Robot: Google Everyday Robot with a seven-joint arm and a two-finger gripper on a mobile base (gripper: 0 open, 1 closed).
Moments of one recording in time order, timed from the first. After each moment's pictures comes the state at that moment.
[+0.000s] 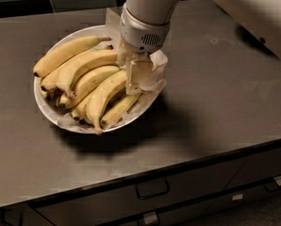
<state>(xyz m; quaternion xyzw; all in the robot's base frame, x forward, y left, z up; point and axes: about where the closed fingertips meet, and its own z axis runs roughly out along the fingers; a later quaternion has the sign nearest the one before) 0.512 0.014 0.935 -0.78 0.60 0.04 0.15</state>
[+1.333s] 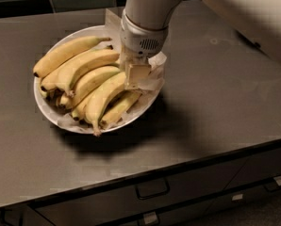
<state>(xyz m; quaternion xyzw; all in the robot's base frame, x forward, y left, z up) 0.516 0.012 0.926 -0.78 0.61 0.03 0.14</state>
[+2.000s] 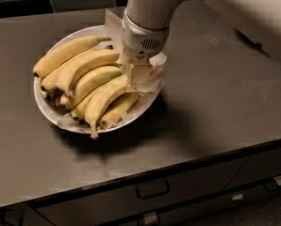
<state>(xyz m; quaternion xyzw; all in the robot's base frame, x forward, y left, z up) 0.516 0.012 0.926 -0.78 0.61 0.03 0.14</state>
